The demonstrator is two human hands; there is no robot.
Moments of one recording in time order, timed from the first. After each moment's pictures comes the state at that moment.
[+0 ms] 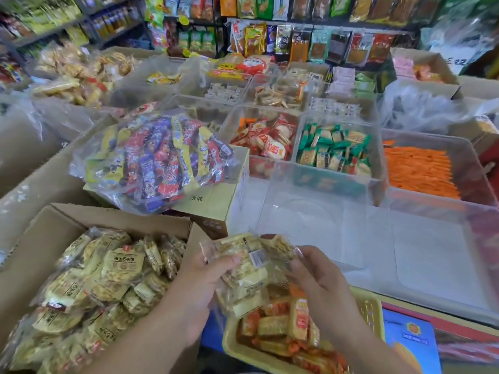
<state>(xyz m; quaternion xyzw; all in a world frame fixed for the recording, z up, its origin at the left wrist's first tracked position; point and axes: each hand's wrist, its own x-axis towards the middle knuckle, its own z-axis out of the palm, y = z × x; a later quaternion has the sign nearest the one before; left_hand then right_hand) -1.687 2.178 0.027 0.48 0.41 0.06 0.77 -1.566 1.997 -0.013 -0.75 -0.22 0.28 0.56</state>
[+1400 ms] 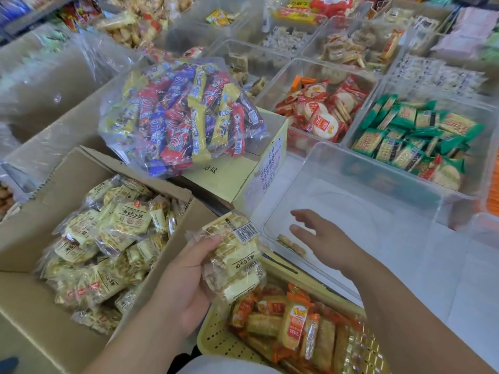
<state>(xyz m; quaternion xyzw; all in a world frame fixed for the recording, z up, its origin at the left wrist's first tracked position) -1.637 2.157 -0.017 0.26 0.50 0.23 0.79 -1.394 2.067 -0.092 -0.74 -0.37 0.46 0.31</state>
